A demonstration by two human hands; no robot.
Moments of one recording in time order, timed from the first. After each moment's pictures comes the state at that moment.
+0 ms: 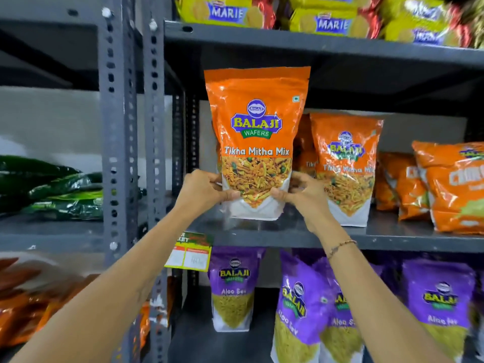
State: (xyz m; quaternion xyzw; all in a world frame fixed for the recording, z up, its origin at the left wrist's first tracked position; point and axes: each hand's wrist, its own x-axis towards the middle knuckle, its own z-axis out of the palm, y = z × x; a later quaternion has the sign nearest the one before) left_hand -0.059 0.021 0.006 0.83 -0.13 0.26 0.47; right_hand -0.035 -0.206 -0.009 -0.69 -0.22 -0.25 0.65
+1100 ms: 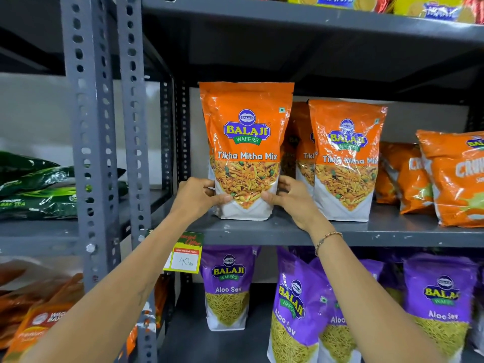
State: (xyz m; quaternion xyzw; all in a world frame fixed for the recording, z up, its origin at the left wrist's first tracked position) left_hand -0.016 0.017 -0.021 0.86 -0.12 0.27 0.43; right_hand 0.027 -0.209 -0.032 -0.73 -0.22 -0.18 0.63
